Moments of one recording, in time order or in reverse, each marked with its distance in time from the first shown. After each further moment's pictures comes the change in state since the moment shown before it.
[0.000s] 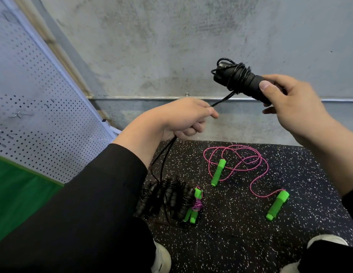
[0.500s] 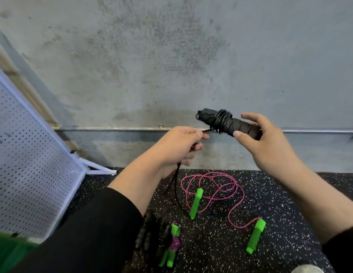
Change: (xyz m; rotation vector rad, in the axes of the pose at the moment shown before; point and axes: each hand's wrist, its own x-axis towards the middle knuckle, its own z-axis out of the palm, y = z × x) left_hand 0.057 0.020 0.037 -0.335 0.109 0.151; right_hand 0.007 0.017 -0.031 -0.260 0.053 0.047
